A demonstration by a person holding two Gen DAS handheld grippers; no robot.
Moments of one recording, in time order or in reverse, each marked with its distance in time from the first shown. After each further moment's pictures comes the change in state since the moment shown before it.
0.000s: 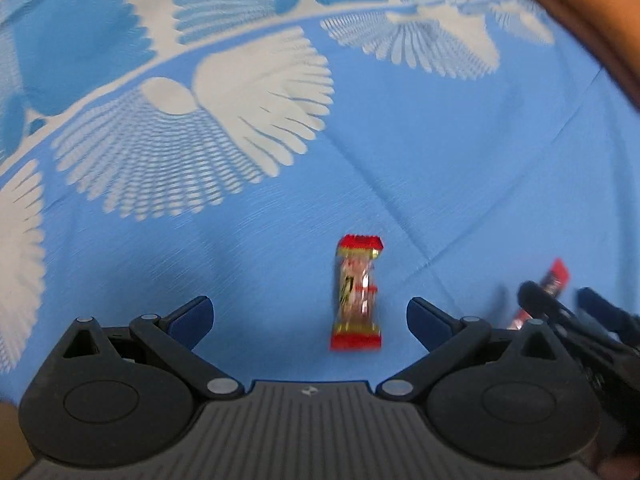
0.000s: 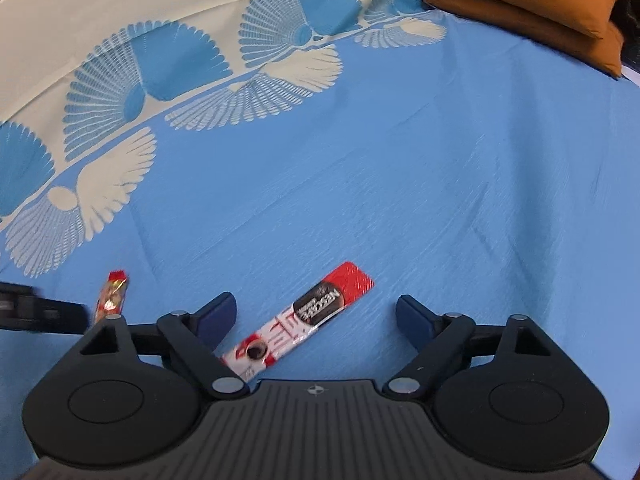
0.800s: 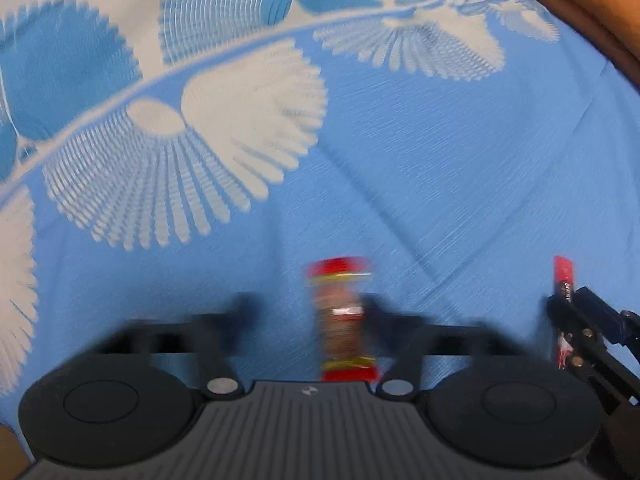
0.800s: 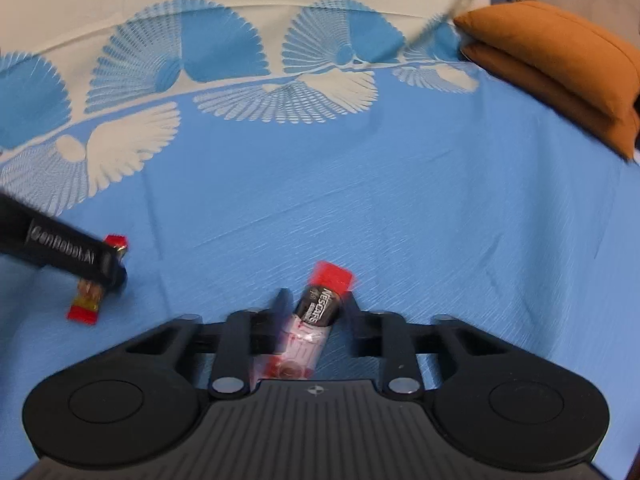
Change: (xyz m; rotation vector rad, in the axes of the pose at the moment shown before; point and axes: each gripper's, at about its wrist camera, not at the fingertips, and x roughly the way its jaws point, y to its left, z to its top) left arm 0.010 -0.015 0.000 0.050 -0.089 0.078; right arm 0.000 0.024 -0.013 -0.230 -0.071 -0.049
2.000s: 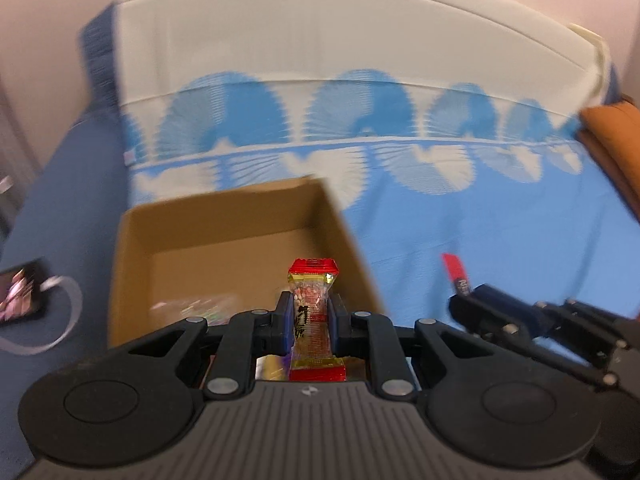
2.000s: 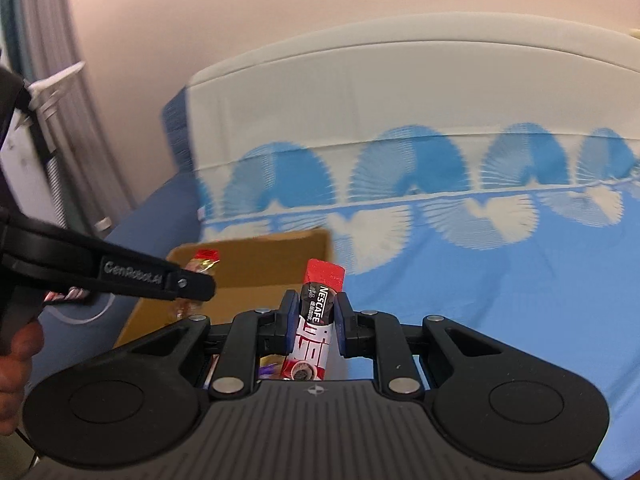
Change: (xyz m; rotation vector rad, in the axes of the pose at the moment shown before) left arm -0.395 0.200 -0.284 -0.413 -0.179 0.143; right arm -0.373 0.187 -0.046 -0.233 -0.110 0.699
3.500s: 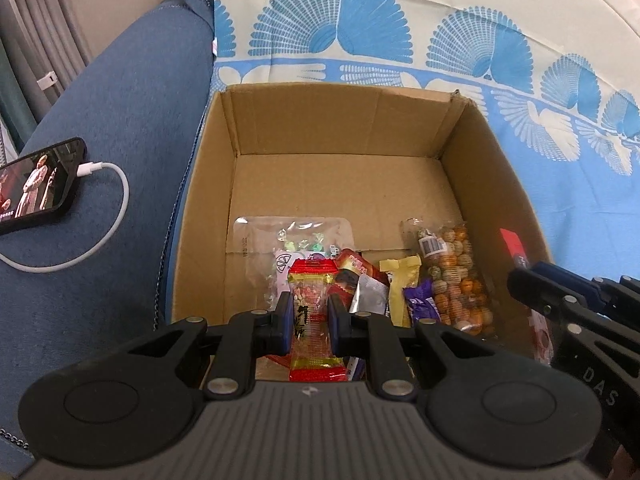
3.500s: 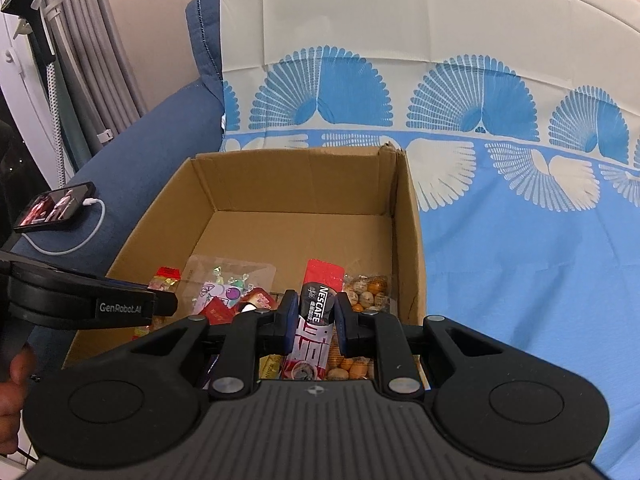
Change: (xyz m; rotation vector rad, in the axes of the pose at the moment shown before) left arm 0.094 0.092 -0.048 -0.149 0.175 0.128; right arm 0.108 0.057 -0.021 -0.098 0.223 0.003
